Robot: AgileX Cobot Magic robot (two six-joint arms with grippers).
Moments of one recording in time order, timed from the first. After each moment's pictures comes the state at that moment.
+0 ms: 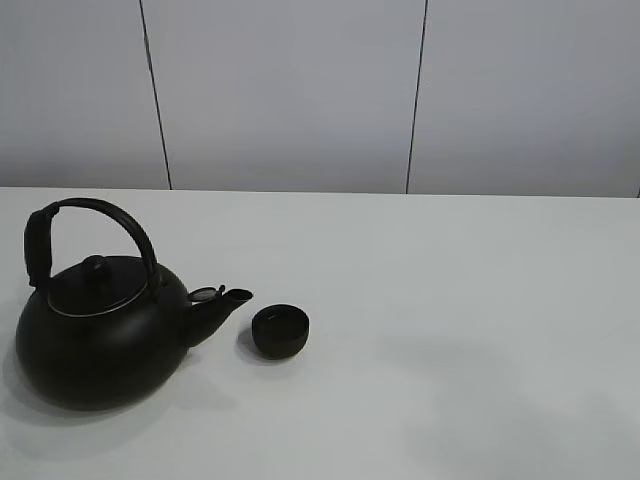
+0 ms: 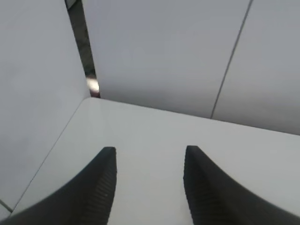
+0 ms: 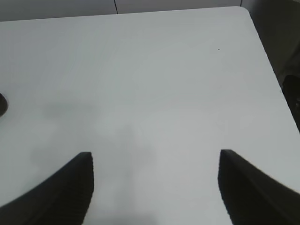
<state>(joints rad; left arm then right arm) 0.25 0.81 -1.17 -0.10 0.84 0.12 -0.01 -0.02 -0.47 -0.04 1.08 0.03</state>
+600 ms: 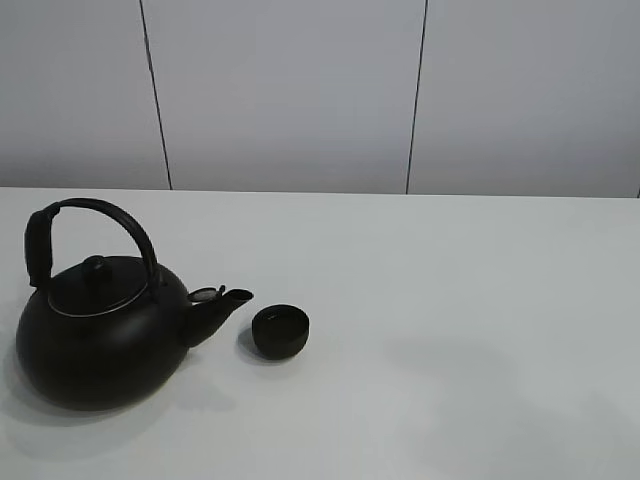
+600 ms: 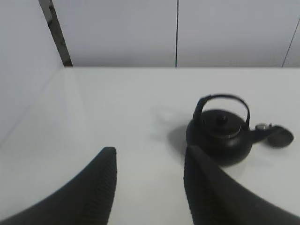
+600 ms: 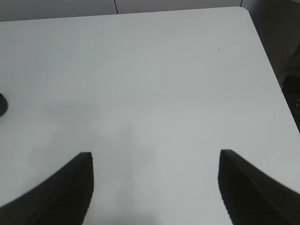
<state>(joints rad) 0.23 -0.02 -0.83 -0.19 1.29 0.20 -0.01 -0.02 -0.47 -0.04 1.08 0.03</state>
